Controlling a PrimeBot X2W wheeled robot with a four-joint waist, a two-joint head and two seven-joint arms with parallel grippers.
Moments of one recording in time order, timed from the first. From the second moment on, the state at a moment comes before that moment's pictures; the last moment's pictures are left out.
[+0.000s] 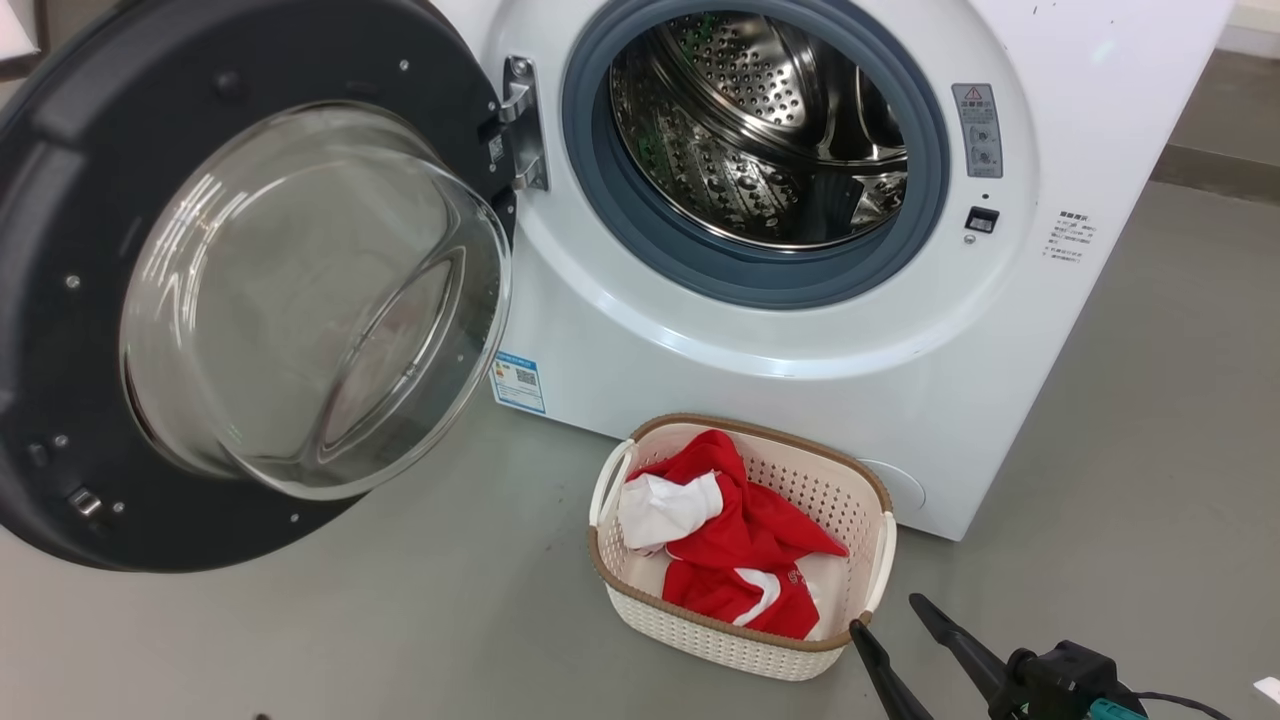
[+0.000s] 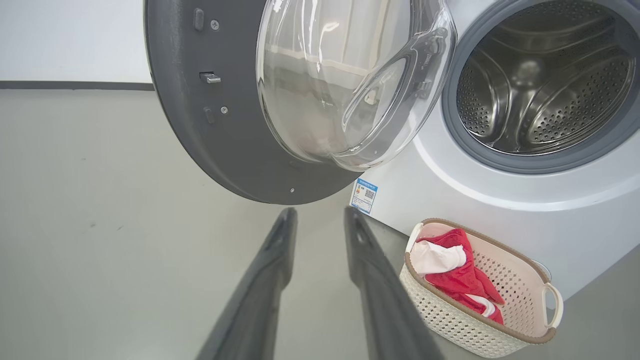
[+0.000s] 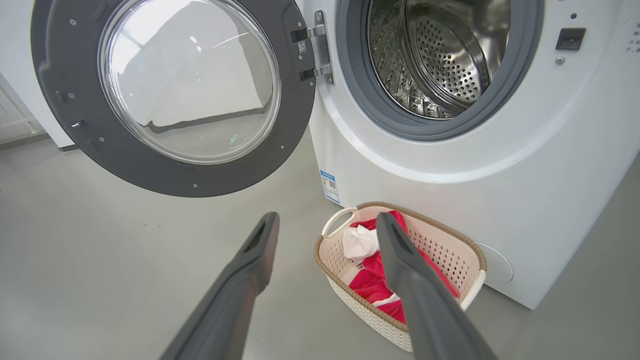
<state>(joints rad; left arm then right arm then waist) 0.27 0.04 0.08 0.10 -0.29 0.10 -0.26 0.04 -0.22 0.36 0.27 0.50 0.12 -0.26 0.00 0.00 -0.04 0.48</state>
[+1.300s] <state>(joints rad) -0.91 0.47 0.60 0.78 -0.57 -0.10 -0.02 0.01 -0.22 0.31 0.25 0.49 0.12 -0.26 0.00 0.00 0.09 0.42</state>
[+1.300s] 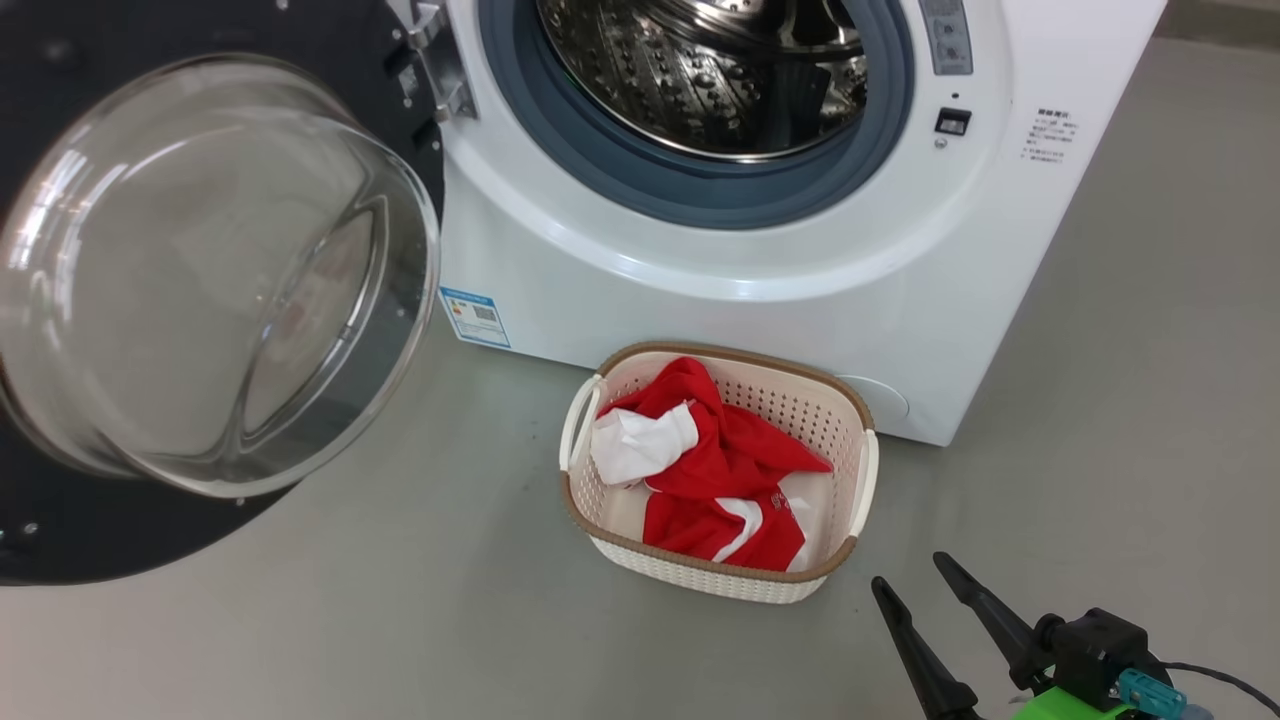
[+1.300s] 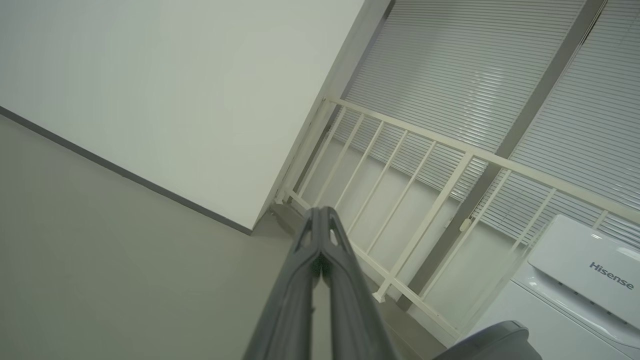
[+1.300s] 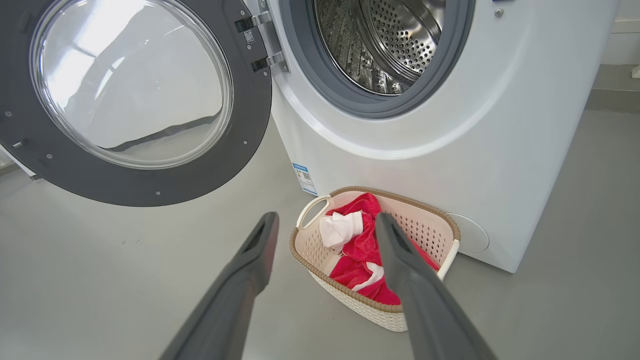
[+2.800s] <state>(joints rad) -0.63 0.58 0.31 0.54 -0.98 -0.12 0.80 -0.01 -0.23 0.30 0.24 0.49 0.12 -0.26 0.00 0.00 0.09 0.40</state>
